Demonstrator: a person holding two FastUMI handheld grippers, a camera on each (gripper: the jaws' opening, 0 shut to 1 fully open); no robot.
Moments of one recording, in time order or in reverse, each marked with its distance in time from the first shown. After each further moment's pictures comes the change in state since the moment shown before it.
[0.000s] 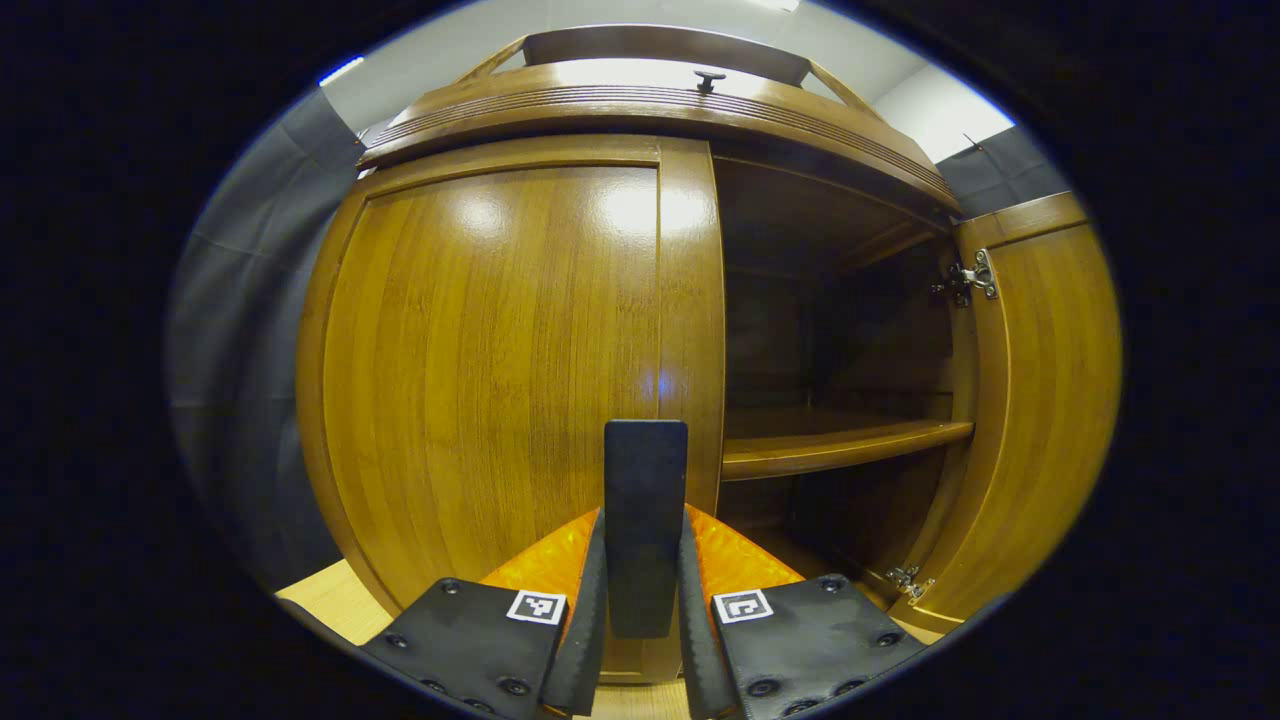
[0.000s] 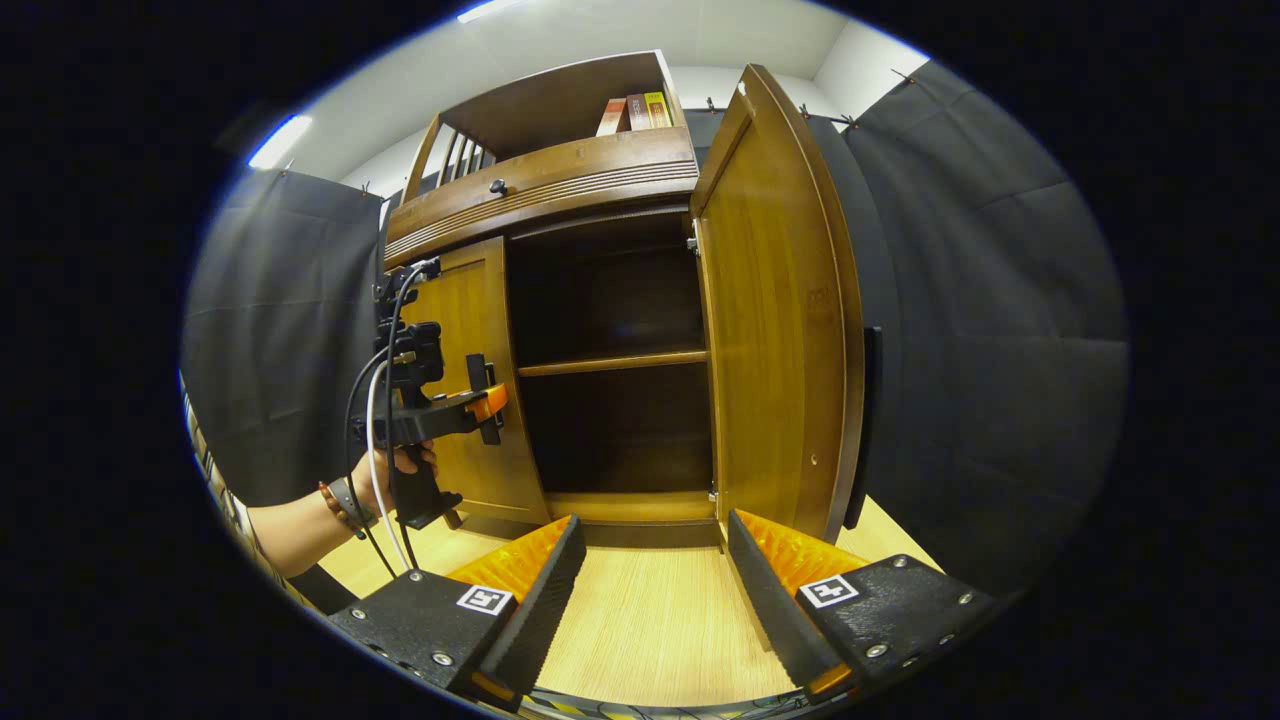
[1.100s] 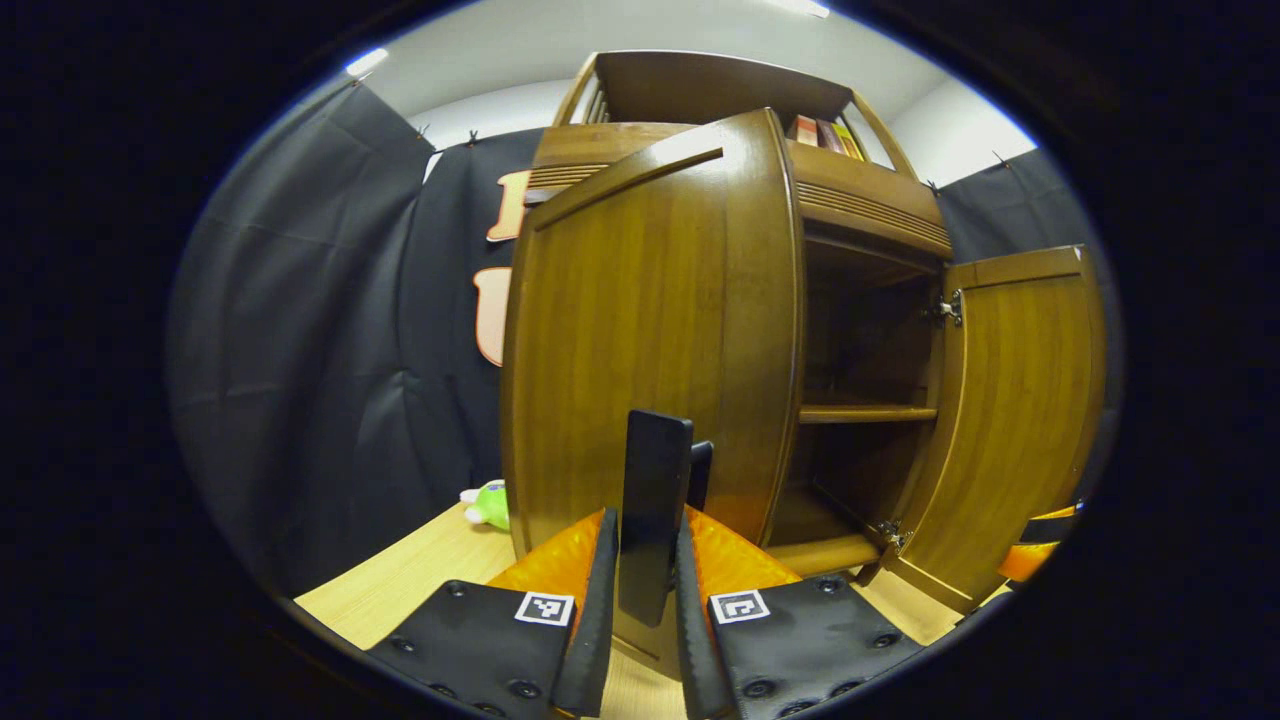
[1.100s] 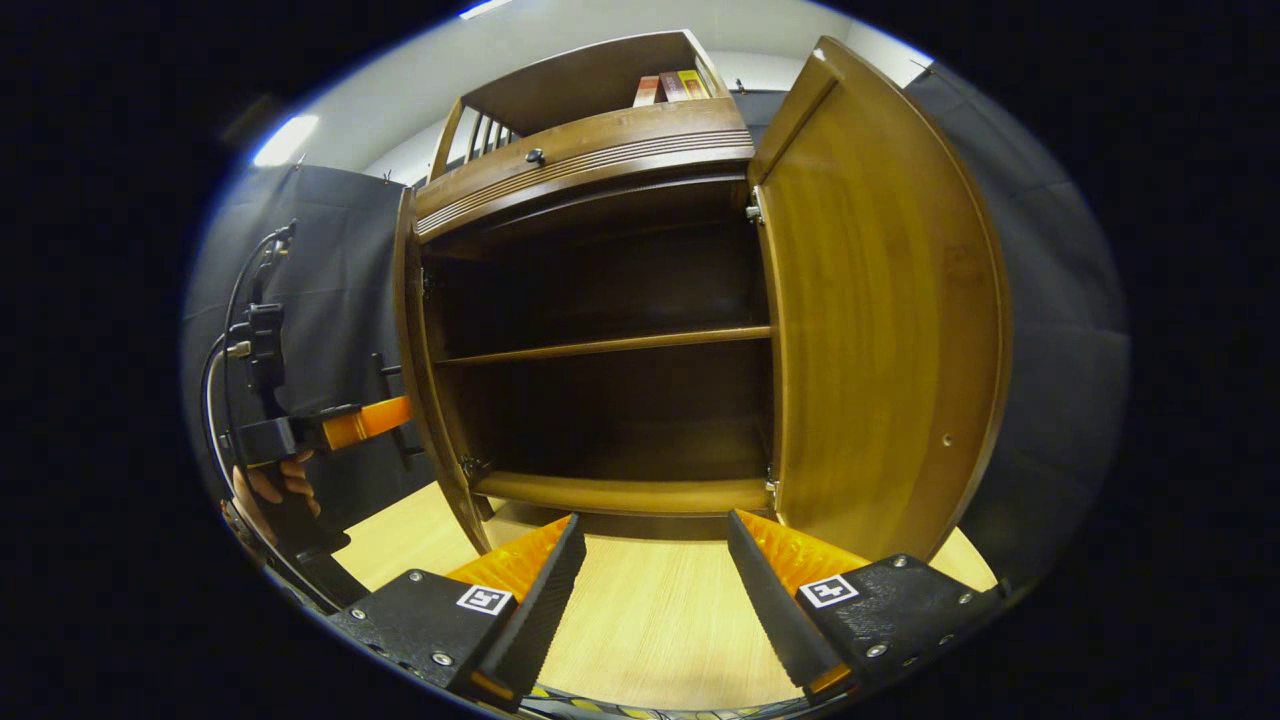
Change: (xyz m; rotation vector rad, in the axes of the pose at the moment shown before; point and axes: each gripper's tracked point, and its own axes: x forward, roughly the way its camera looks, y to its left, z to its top) left arm -0.192 0.090 0.014 -0.061 0.063 0.158; right arm 0.035 0.056 -0.017 -0.004 0.046 0.112
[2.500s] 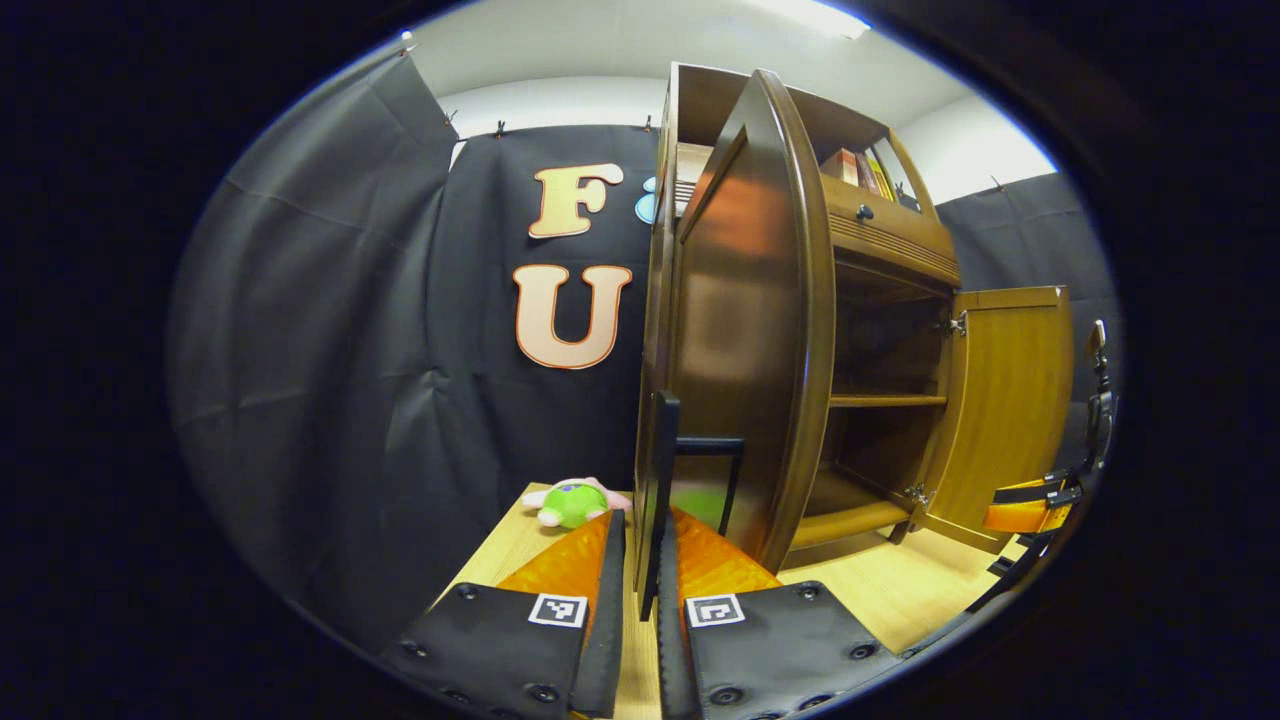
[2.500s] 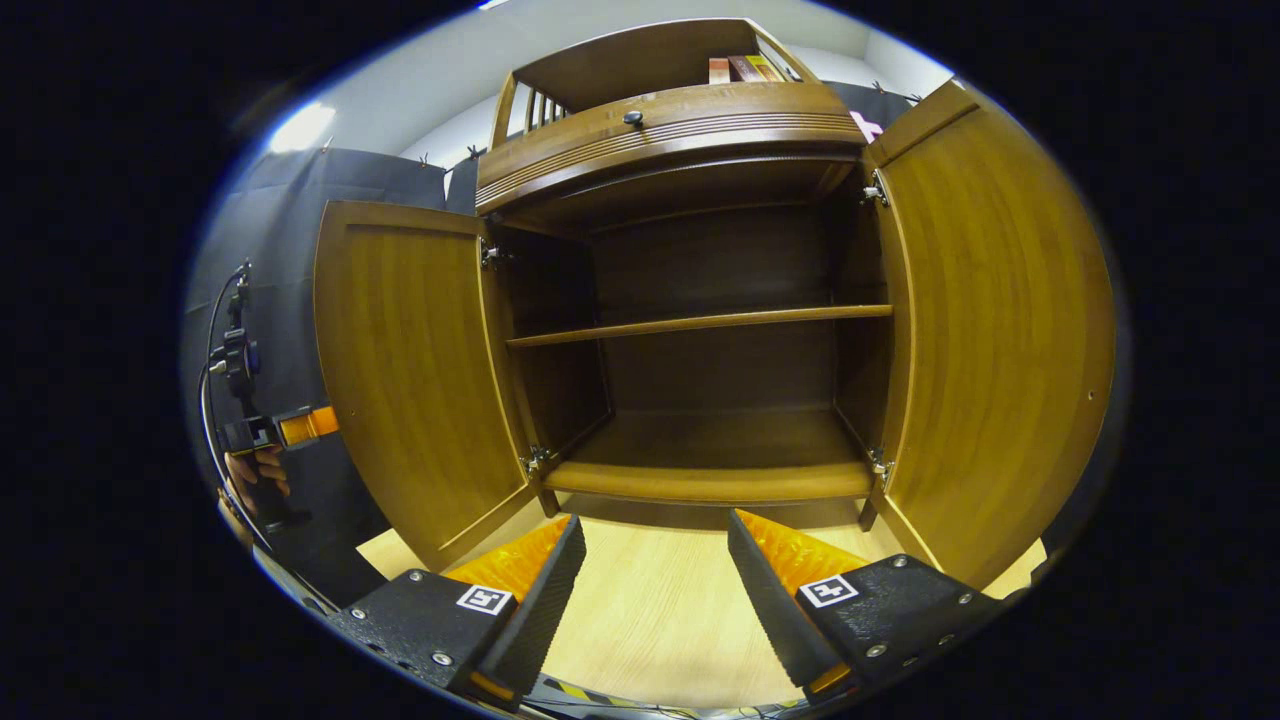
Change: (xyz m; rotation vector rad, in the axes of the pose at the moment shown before) left arm -0.018 0.161 -0.008 0.003 0.023 -0.144; right arm 0.027 0.116 -0.026 0.000 0.045 0.098
